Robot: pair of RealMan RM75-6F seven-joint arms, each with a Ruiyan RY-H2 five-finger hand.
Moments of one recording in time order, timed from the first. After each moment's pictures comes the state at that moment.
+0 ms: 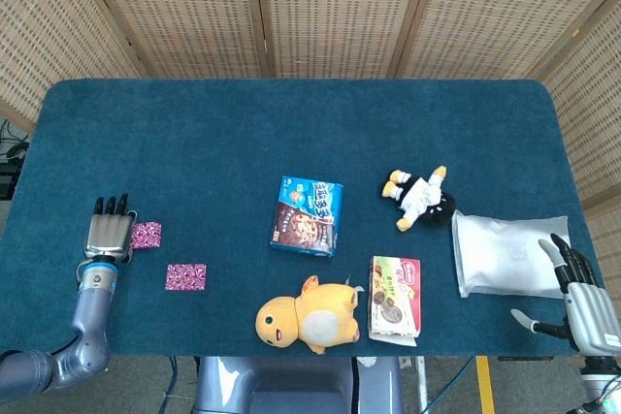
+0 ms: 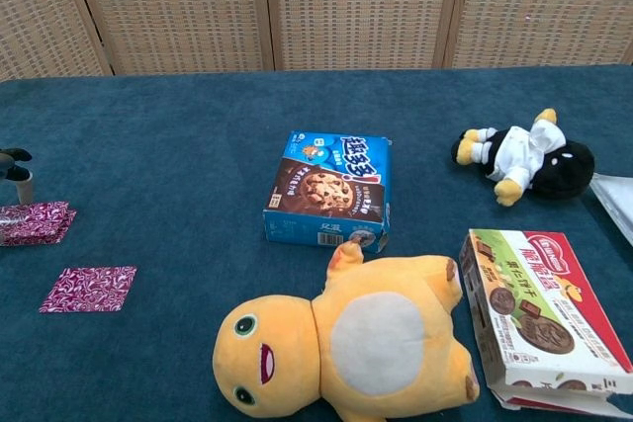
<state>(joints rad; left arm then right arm) -0.65 -1.47 -0.04 -1.48 0.55 1.16 0.90 0.03 -1.08 0.04 -1.67 -1.50 1.46 0.27</state>
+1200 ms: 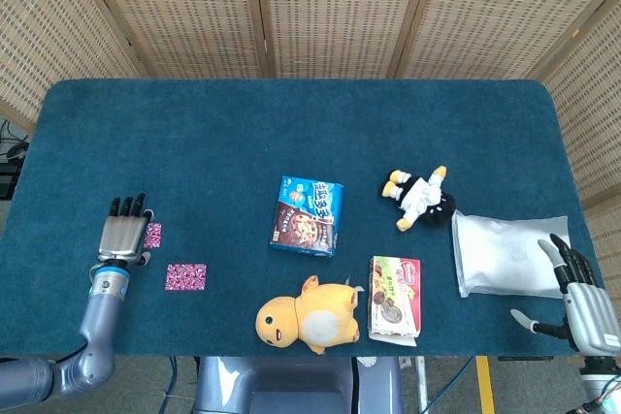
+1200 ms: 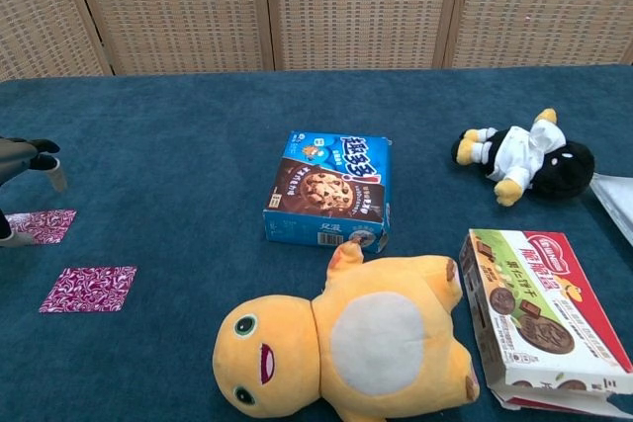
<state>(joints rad) -0.64 -1.46 -0.07 -1.64 0.62 1.22 0.87 0.03 -1.08 0.04 -1.67 -1.50 1.46 0.27</state>
